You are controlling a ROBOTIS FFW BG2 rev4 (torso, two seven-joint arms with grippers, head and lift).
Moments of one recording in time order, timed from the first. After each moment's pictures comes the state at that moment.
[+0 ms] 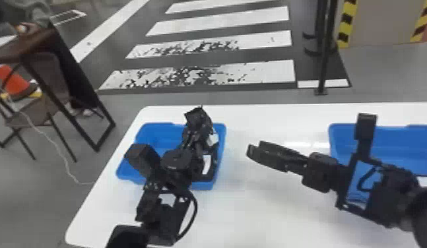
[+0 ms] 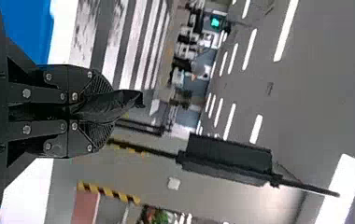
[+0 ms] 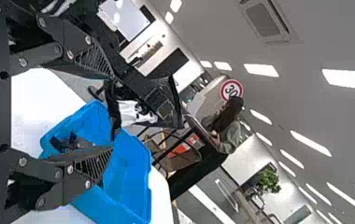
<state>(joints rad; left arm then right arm) 0.30 0.09 0.03 -1.91 0.29 -0.06 -0.09 -0.18 -0.32 0.48 -1.61 -0.95 0.47 0.61</state>
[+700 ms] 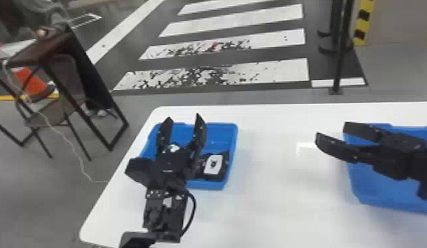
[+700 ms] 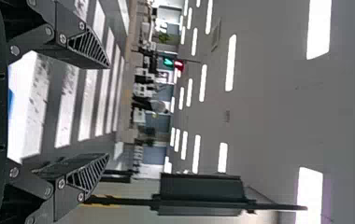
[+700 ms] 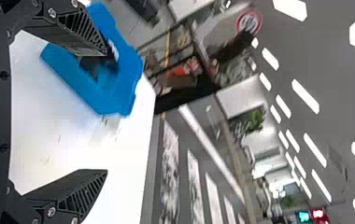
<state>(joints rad) 0.26 0.09 0.07 -1.70 0.21 -0.40 -0.02 -0.03 -0.31 0.15 -1.93 -0.54 0.68 0.48</state>
